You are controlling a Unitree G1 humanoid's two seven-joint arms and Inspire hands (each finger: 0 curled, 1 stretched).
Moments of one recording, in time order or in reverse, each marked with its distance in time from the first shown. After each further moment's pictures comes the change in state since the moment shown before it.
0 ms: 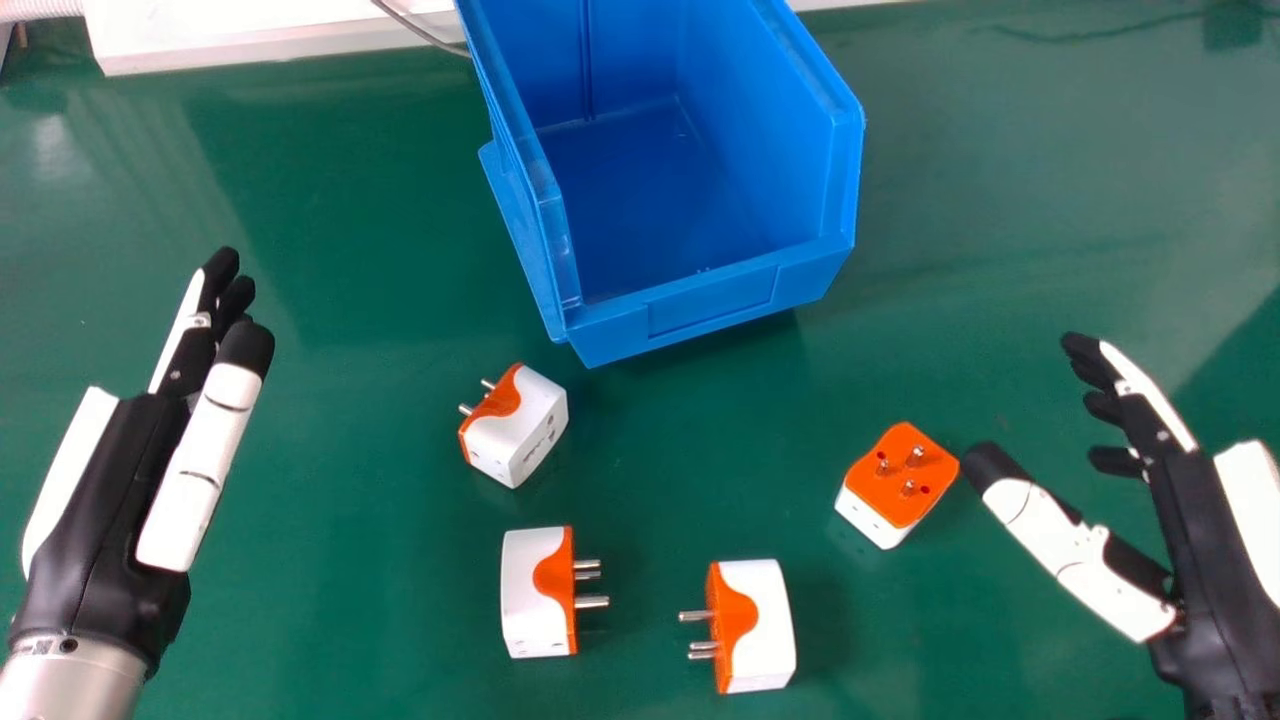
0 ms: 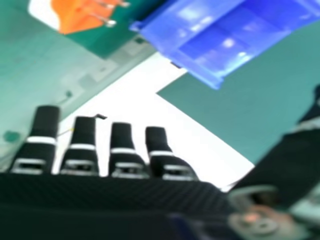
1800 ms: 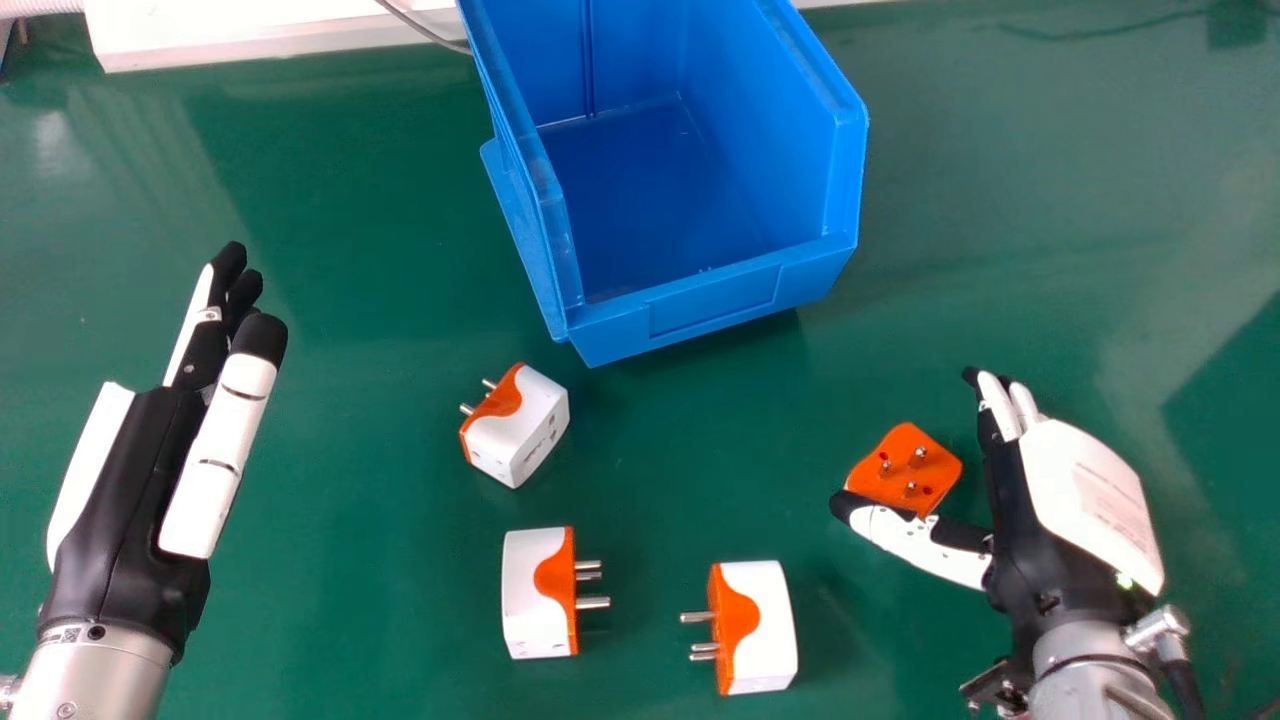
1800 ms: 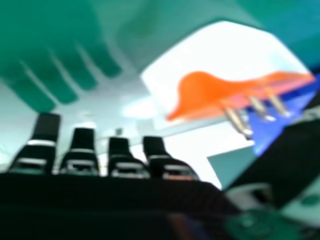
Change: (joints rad) left arm -0.052 -0.026 -0.019 0.042 0.036 0.001 0.026; right arm -0.429 -0.010 0.289 0.422 -0.418 0.433 -0.076
